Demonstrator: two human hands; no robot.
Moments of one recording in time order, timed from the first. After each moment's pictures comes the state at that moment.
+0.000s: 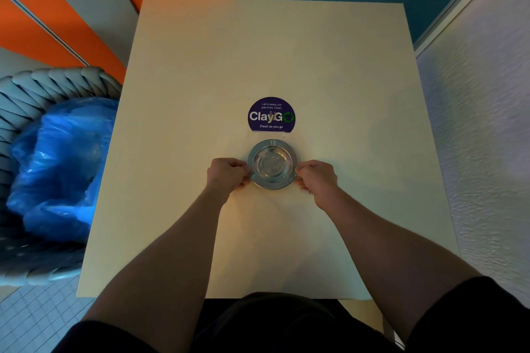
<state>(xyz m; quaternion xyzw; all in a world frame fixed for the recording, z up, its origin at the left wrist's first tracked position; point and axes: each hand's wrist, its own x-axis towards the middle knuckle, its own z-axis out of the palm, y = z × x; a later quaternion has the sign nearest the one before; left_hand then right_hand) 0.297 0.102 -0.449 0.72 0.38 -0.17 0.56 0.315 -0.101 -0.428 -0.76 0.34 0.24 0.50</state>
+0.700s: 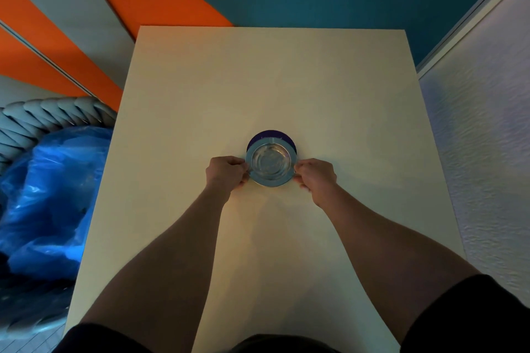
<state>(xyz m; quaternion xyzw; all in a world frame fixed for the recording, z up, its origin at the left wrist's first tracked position) 0.389 0.109 -0.445 0.72 0.40 -0.13 0.55 0.409 -0.087 -0.432 -0.77 0.32 0.24 0.49</state>
